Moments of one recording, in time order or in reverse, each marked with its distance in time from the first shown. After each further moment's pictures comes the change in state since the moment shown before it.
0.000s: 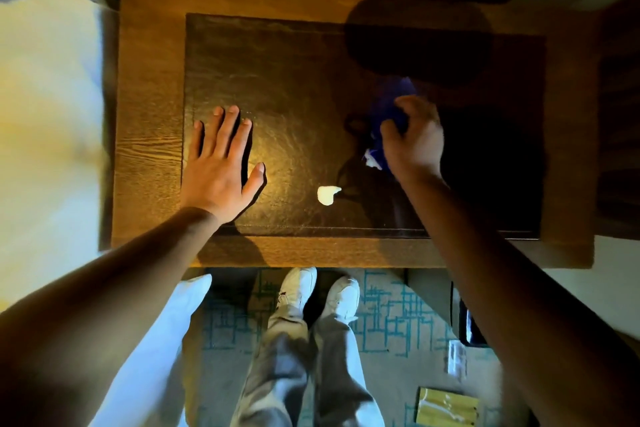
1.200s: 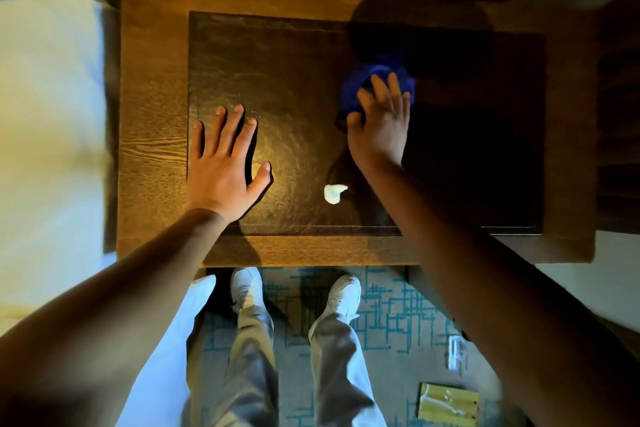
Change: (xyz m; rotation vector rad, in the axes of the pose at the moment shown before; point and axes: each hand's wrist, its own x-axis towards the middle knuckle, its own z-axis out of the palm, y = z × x) left_hand -0.002 -0.003 0.002 -0.050 0.044 -0.035; right_hand 0.002 -0.028 0.060 -0.231 -0.073 -0.037
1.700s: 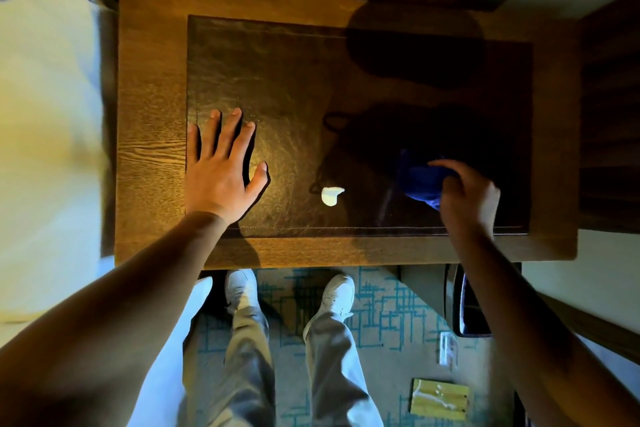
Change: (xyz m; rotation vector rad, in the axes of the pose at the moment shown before) left_hand 0.002 -0.002 -0.001 -0.001 -0.029 -0.025; right_hand -0.080 0.092 -0.093 0.137 -0.017 0.330
